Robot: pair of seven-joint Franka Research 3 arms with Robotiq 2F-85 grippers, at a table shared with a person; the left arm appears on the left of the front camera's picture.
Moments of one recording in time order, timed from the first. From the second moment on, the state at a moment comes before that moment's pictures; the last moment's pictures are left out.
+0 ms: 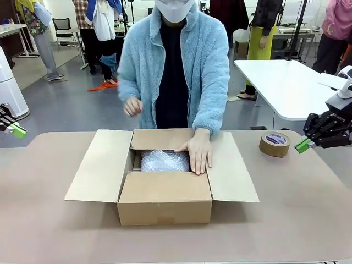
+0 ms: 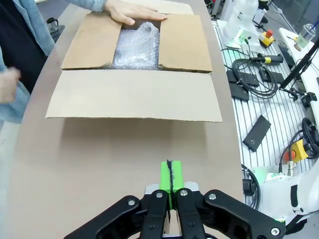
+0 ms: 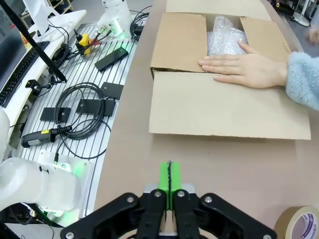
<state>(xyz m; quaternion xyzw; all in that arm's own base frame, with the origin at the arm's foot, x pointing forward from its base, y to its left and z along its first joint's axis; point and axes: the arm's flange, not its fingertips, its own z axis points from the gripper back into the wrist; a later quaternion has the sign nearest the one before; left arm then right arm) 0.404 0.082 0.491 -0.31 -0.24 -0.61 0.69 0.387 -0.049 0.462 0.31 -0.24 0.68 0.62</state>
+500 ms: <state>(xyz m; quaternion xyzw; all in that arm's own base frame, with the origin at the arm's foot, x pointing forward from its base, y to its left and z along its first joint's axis) 0.404 0.082 0.491 -0.31 -0.24 -0.61 0.69 0.387 -0.049 0.462 0.31 -0.24 0.68 0.62</state>
